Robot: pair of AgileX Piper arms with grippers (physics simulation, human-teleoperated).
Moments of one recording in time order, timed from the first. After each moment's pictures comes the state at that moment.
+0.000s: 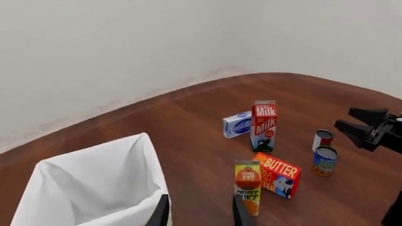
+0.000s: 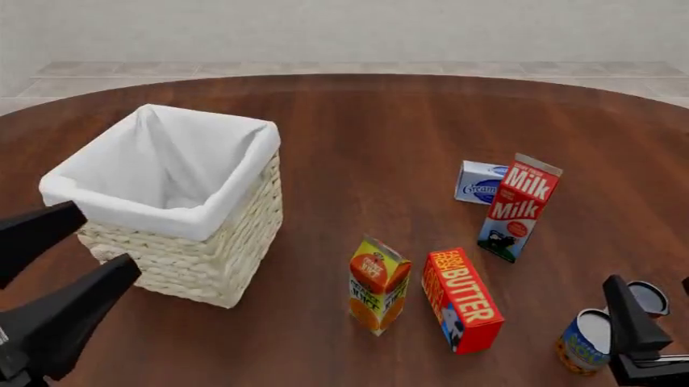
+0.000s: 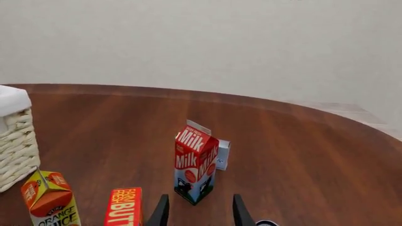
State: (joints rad) left arm -0.66 0.27 -0.42 0.22 0.07; right arm 0.01 0.00 0.00 0.01 -0.06
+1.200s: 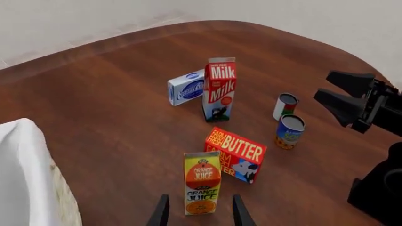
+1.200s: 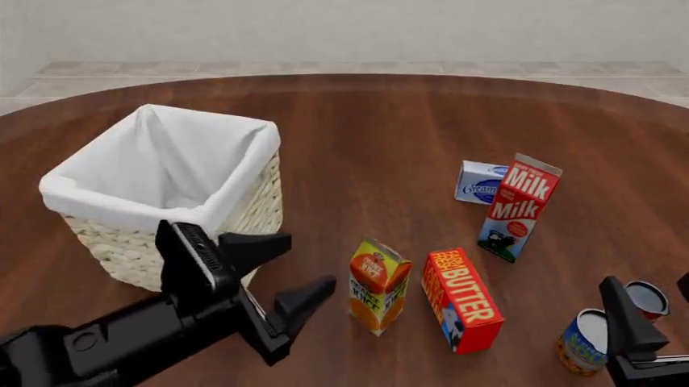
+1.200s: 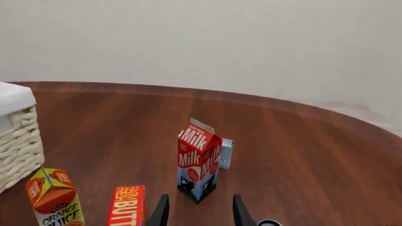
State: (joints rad) left arm -0.88 1.10 -0.38 -0.44 -0.05; right arm 0.03 0.01 0.00 0.01 -0.06
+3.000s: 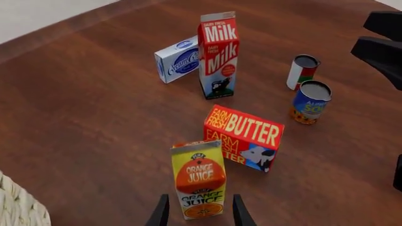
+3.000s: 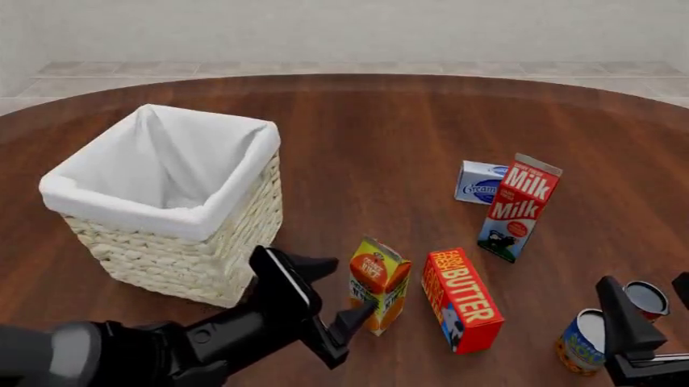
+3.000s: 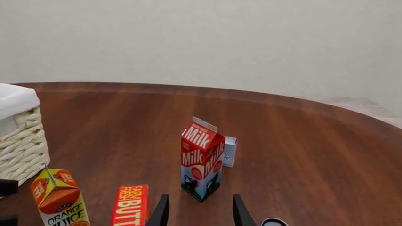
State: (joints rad) left arm -0.89 1.59 -0.43 -0.76 0.04; right arm 0.04 0.02 0.00 0.00 -0.04
